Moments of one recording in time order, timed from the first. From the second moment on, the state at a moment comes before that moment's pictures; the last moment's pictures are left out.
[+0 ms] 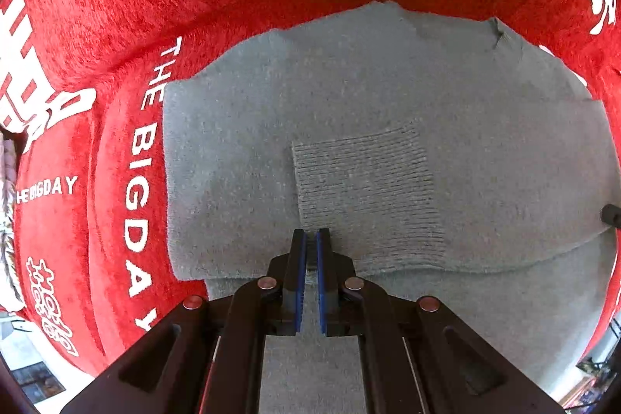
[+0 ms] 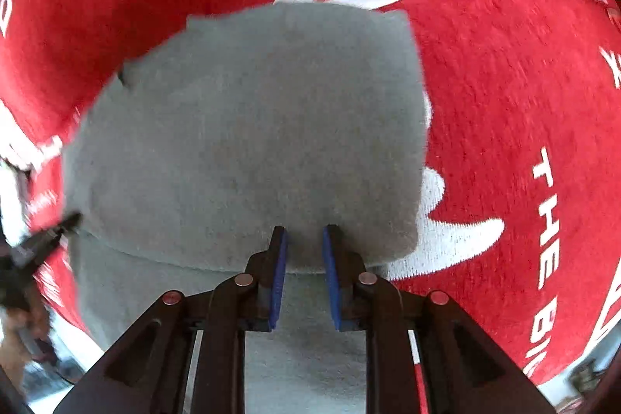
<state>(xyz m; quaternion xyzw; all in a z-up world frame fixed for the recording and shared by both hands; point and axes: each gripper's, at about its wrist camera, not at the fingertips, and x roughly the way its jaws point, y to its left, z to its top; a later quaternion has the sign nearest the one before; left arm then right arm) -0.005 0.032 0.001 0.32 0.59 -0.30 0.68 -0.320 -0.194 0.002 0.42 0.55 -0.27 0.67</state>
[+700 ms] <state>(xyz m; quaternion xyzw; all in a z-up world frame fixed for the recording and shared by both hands) -0.021 0.039 0.019 0.30 0.61 -0.30 0.67 -0.326 -0.163 0.031 0.46 0.54 -0.24 0.67</state>
